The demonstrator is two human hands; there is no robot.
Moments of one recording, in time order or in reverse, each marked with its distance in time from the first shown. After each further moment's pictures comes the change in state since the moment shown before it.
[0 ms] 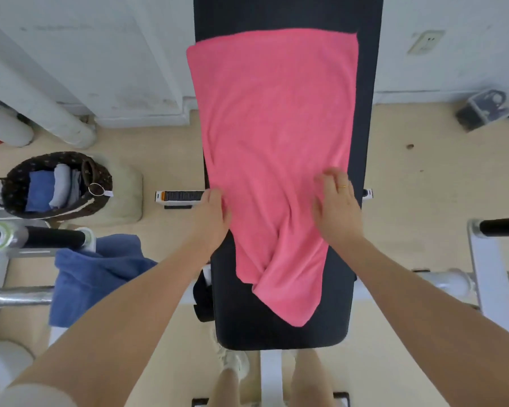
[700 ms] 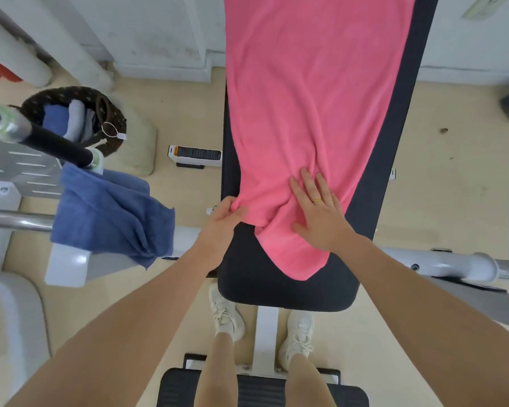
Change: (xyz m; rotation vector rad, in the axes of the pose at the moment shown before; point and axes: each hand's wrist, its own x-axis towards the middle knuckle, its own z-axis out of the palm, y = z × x) left_hand -0.113 -0.017 0.050 -0.970 -0.155 -0.489; right_hand -0.077 0.016 0.079 -0.181 -0.536 -0.269
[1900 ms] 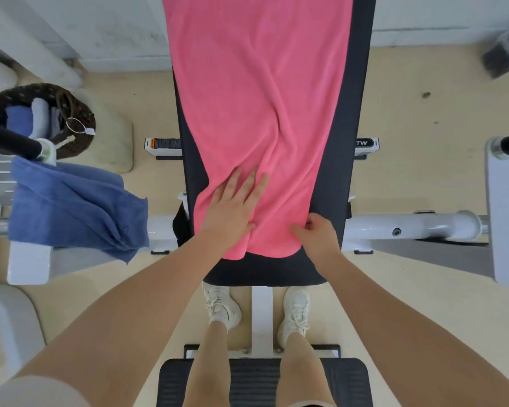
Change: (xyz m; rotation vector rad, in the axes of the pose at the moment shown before) left_hand 0.010 -0.030 0.059 1.630 -0.142 0.591; right_hand -0.062 0.017 0.071 1.003 0.203 0.639
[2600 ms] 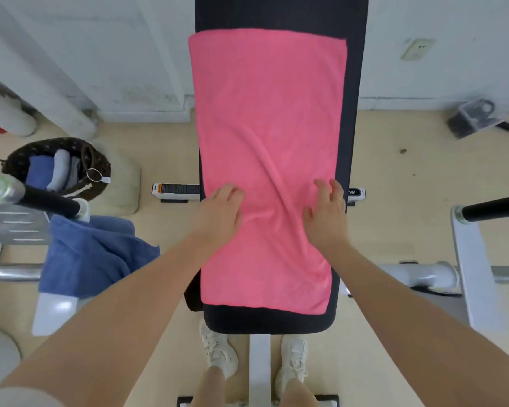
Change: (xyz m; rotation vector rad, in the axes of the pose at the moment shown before) left_hand 0.028 -0.062 -0.091 -0.297 0.233 -0.047; right_hand 0.018 -0.135 -0.045 -0.491 0.273 -0.386
